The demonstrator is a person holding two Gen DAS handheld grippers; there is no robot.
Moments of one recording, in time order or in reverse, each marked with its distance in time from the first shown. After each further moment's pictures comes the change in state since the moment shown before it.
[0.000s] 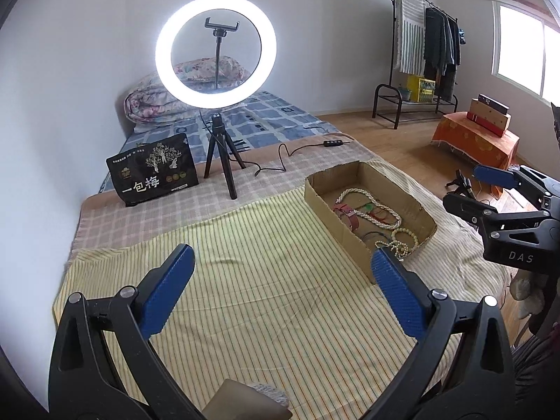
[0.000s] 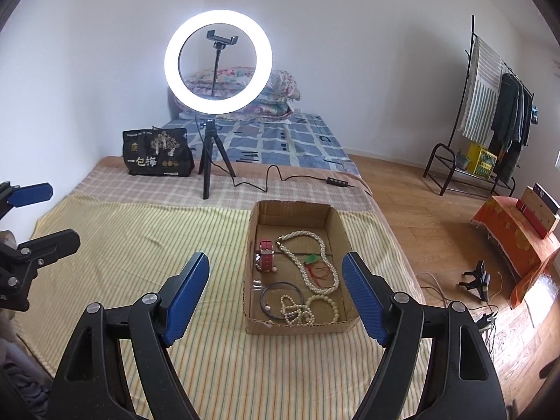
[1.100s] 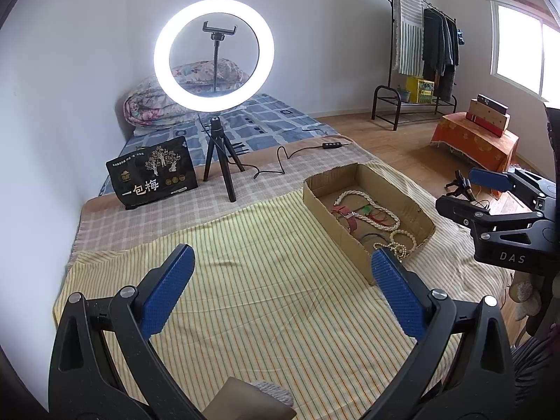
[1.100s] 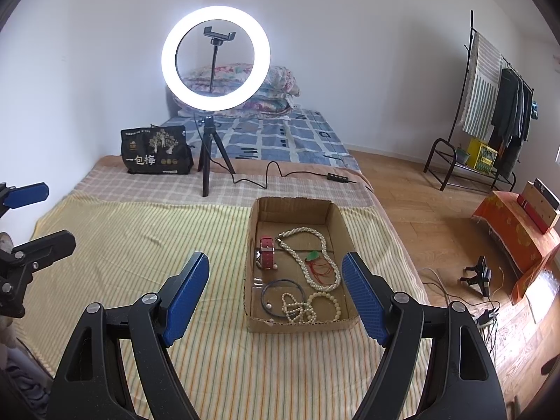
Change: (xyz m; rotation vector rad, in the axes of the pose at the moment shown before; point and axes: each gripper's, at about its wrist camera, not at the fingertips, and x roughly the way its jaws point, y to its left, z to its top) left arm -0.004 -0.001 0.002 0.001 -0.006 -0.003; right arm 0.006 0.001 0.002 0.013 0.019 0.000
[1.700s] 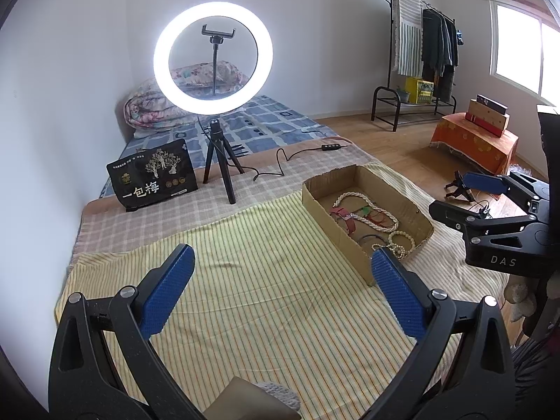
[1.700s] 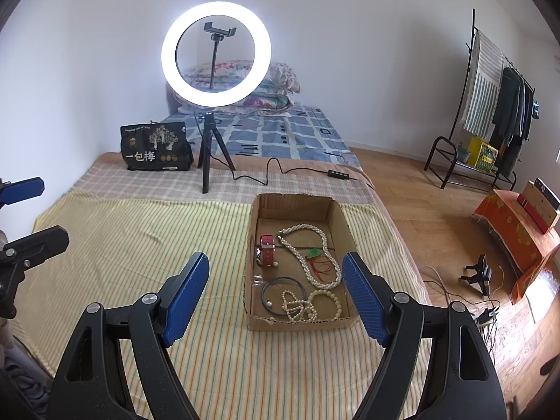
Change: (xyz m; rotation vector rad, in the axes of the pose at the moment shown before) left arm -0.001 -0.002 0.002 0.003 -0.002 0.000; right arm 0.002 0.001 -0.001 -0.003 0.012 0.000
